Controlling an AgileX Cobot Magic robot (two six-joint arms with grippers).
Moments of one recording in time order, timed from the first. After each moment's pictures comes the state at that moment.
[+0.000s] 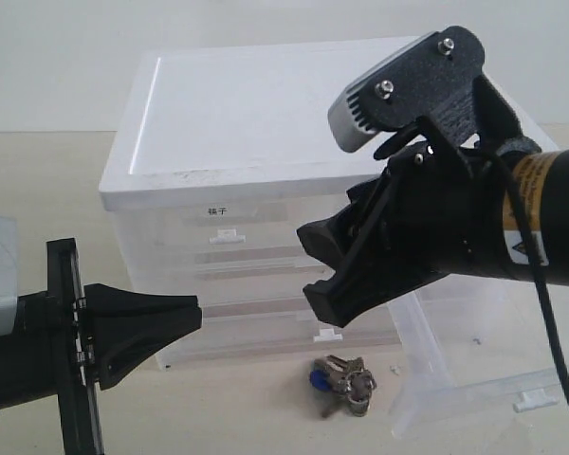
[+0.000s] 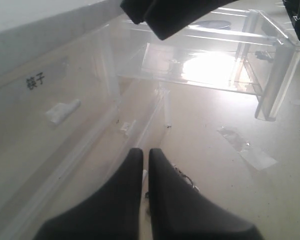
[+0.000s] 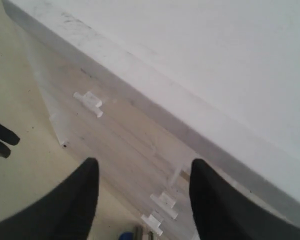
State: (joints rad) left arm -0.26 1.52 -0.20 0.93 -1.21 -0.14; right arm 0.88 1.14 -0.71 -0.49 0.23 0.46
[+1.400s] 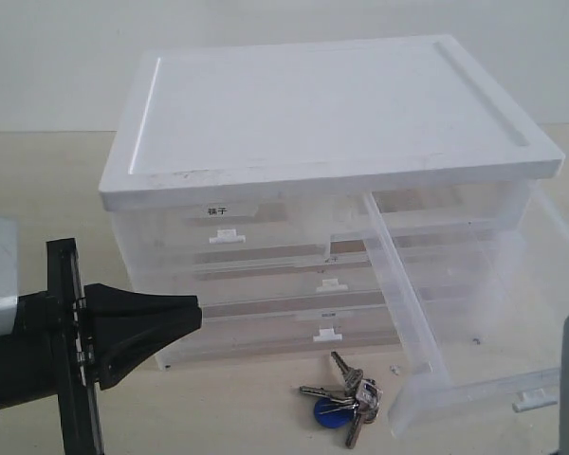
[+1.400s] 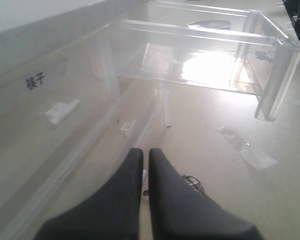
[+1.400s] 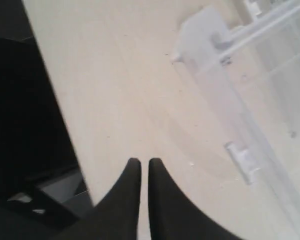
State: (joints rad) left arm -0.26 1.52 -0.20 0.93 -1.21 -0.14; right arm 1.14 0.76 -0.64 -0.12 1.06 -0.06
